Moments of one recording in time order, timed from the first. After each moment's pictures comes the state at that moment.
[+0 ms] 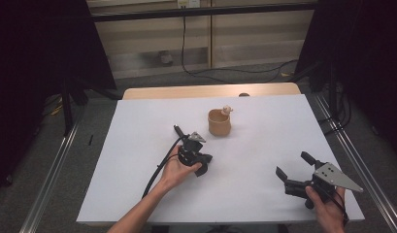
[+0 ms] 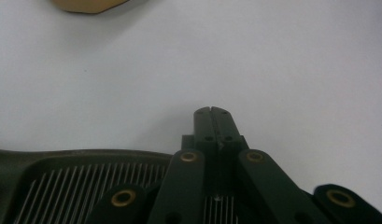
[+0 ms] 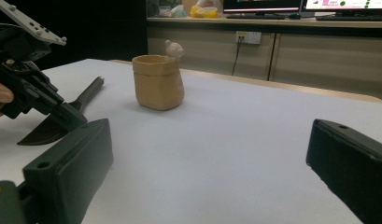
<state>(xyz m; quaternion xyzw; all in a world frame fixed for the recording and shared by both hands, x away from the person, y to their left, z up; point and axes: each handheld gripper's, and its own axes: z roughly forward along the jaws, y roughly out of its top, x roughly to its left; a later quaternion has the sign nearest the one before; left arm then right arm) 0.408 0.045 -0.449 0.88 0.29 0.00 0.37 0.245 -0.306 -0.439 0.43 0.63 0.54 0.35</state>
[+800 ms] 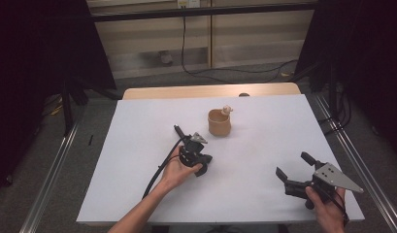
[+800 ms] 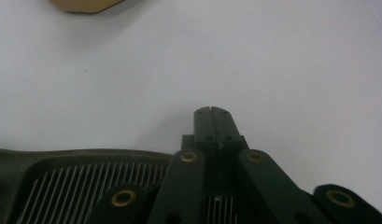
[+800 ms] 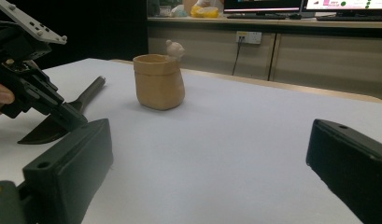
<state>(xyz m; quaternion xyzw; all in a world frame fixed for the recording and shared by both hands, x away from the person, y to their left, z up) 0.404 0.041 -0.447 0.89 0.29 0.02 0.35 0.244 -0.306 -0.438 0.43 0.63 0.54 0.35</state>
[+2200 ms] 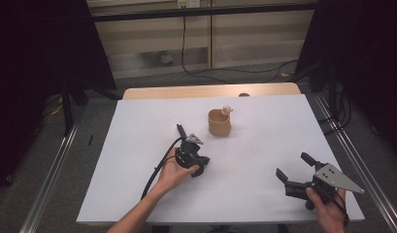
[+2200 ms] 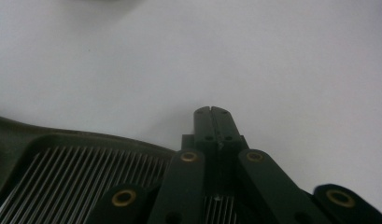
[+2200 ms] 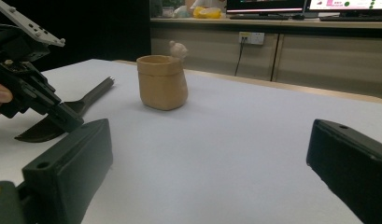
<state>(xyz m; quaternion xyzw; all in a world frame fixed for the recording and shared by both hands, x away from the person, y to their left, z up) 0.403 0.054 -0.448 0.88 0.30 -0.01 0.36 0.242 -0.306 -0.438 0.43 0.64 0.54 0.34</state>
